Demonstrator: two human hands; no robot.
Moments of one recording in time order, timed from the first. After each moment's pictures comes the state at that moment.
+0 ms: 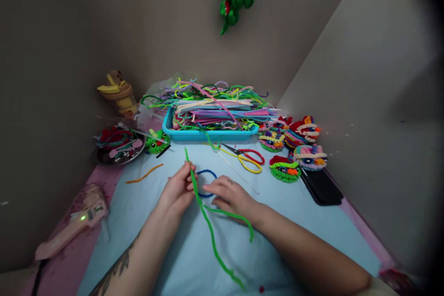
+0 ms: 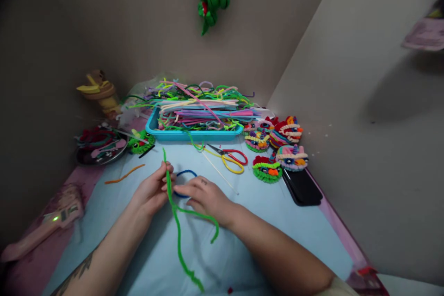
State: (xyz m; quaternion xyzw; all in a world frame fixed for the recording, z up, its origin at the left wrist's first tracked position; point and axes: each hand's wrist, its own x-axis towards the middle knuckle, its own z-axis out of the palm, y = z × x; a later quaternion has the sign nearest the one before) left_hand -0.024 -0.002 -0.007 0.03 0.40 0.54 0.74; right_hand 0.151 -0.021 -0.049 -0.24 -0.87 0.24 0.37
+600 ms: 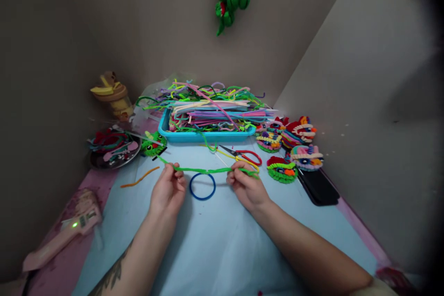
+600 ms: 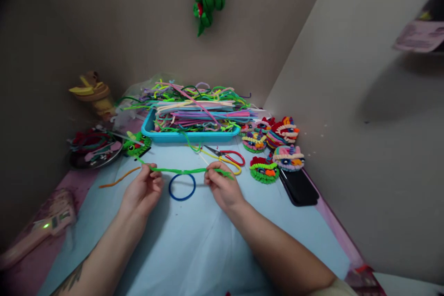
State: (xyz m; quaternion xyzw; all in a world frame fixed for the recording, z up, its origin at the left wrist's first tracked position) left_hand -0.033 0.002 -0.009 -0.03 0.37 0.67 0.65; right_hand 0.162 -0.005 -0.046 -0.36 -0.33 0.64 0.60
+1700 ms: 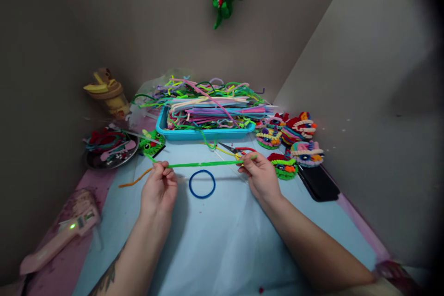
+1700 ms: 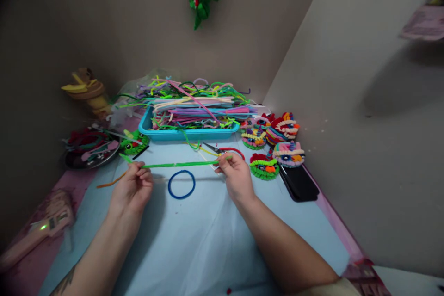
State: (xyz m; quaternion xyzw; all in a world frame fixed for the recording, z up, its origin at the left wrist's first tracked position) left_hand -0.042 0.007 0.002 -0.04 0.38 0.71 0.59; right_hand 0.185 0.009 -0.036 -0.45 -0.37 0.50 0.64
